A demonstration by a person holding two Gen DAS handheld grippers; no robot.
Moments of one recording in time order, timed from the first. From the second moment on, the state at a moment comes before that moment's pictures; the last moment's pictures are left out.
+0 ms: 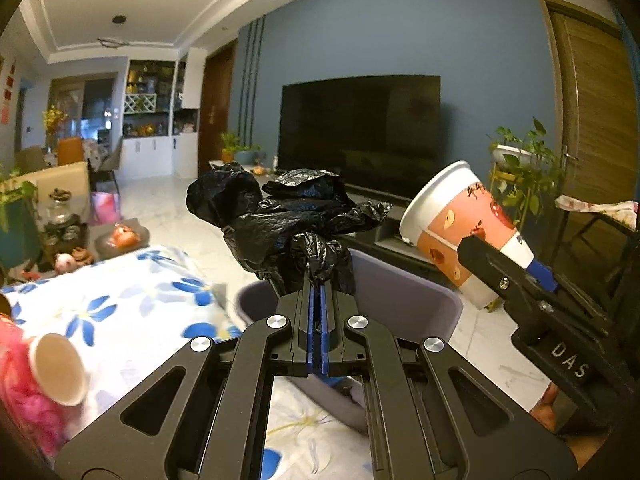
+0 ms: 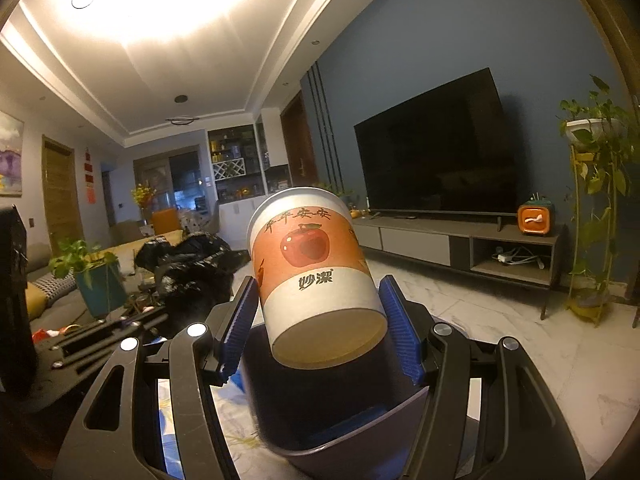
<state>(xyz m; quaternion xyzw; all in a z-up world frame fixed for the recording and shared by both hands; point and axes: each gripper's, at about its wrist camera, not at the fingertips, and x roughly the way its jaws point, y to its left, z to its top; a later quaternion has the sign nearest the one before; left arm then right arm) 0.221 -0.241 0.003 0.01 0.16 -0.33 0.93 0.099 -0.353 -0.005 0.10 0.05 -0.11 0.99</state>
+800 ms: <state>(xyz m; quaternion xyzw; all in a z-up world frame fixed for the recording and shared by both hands) 0.262 -0.285 -0.028 0.01 0.20 -0.37 0.91 0.134 -0.374 -0.007 0.11 0.06 -0.12 0.99</state>
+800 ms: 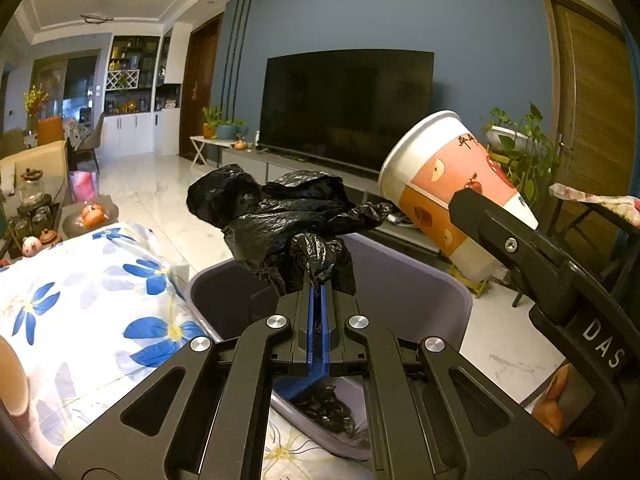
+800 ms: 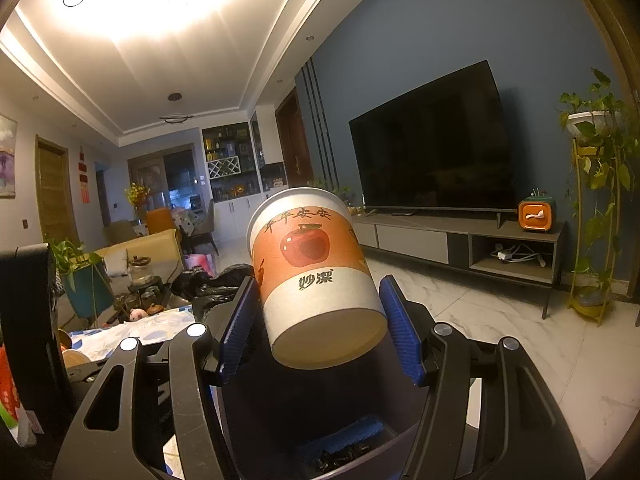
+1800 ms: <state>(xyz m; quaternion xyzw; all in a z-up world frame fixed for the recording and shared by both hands) 0.156 -0.092 -0.025 -0.03 0.15 -0.08 0.99 0.083 -0.288 -0.009 0.06 0.08 -0.07 0.99</state>
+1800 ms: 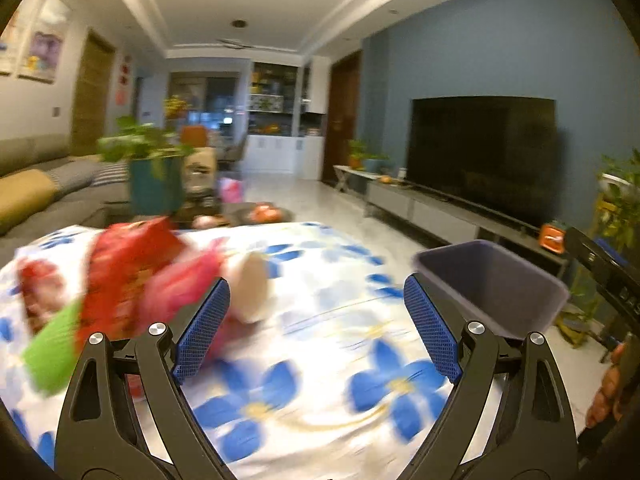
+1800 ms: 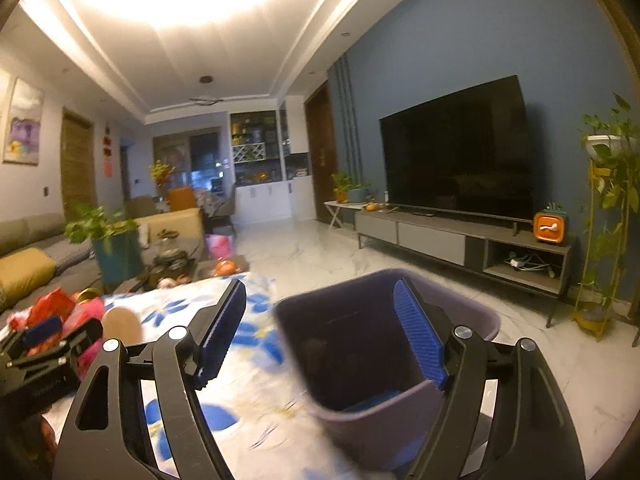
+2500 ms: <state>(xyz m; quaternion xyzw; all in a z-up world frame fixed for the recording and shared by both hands) 0.134 0.024 -0.041 -0.05 0.17 0.01 0.98 0.079 -0.156 -0.027 0.02 0.12 0.07 0.99</state>
